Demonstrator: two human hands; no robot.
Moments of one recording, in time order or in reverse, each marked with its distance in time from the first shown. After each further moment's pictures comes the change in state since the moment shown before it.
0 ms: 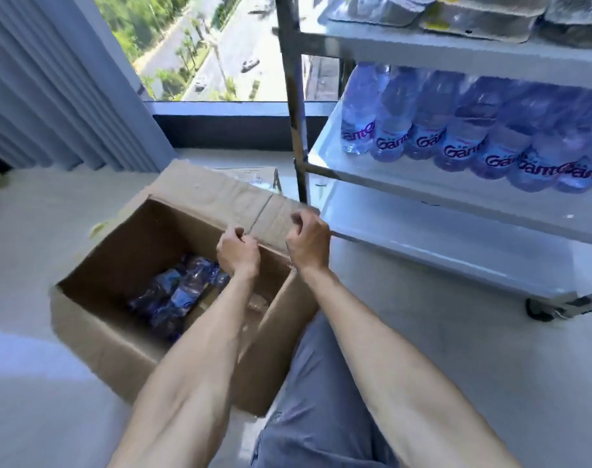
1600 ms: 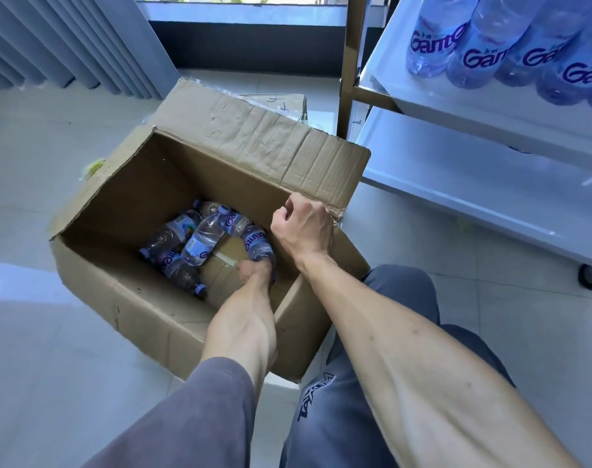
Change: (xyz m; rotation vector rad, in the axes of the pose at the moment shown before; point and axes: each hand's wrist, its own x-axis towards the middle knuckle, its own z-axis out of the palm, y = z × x) left_hand -0.013 -0.146 0.034 -0.131 -0.295 -0.861; right_hand -0.053 -0.003 0.089 -0.264 -0.229 0.126
